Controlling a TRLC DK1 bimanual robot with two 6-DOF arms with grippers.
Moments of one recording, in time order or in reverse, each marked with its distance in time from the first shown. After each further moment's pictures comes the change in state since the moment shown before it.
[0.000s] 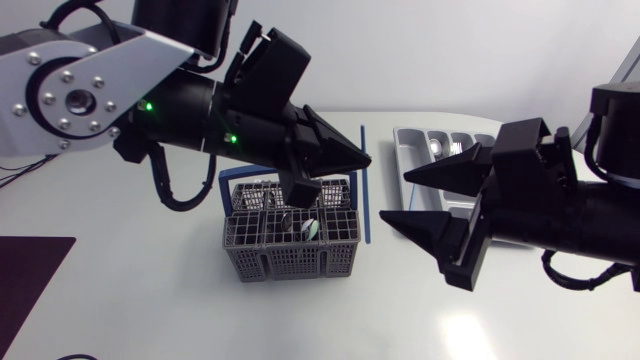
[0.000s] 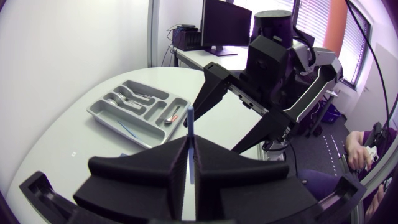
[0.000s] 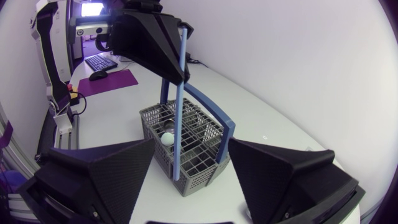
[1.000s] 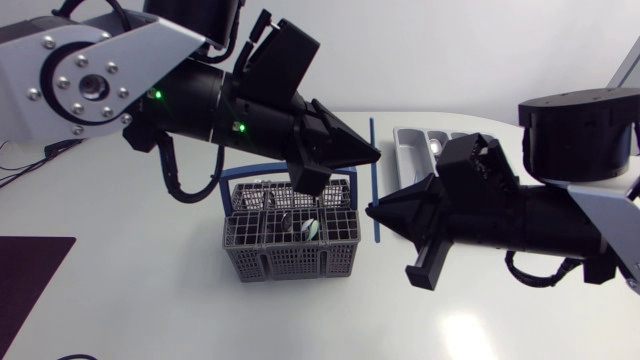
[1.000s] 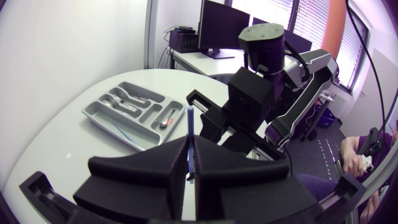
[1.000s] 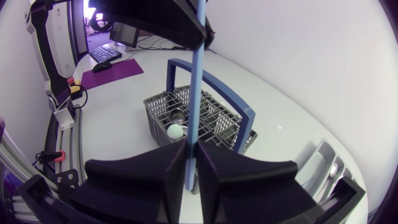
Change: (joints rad) left arm -0.006 0.030 0.045 -0.008 0.026 -0.029; right arm 0.064 0.137 0.001 0.050 0.034 0.035
